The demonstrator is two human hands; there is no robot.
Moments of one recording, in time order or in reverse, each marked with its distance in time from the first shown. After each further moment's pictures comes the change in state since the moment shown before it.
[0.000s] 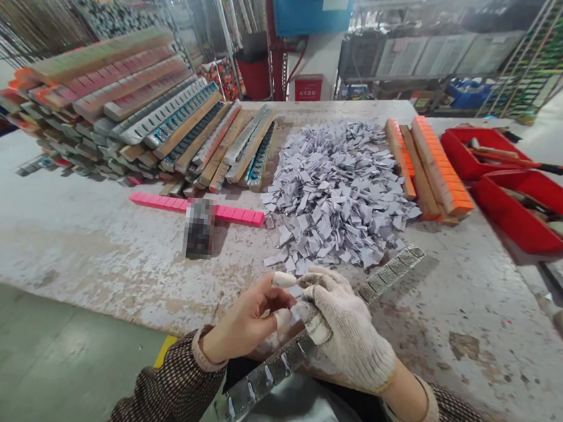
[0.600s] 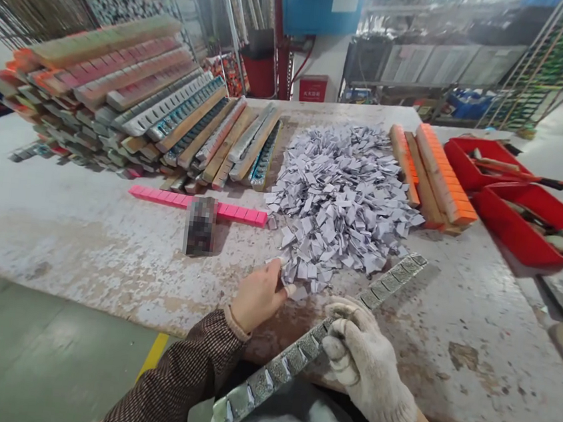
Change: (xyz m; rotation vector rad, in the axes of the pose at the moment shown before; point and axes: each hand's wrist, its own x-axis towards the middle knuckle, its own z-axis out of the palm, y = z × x) left_hand 0.034 -0.027 -0.015 0.786 0.226 -0.158; right_hand -0.052 0.006 -0.009 -0.026 0.037 0.055
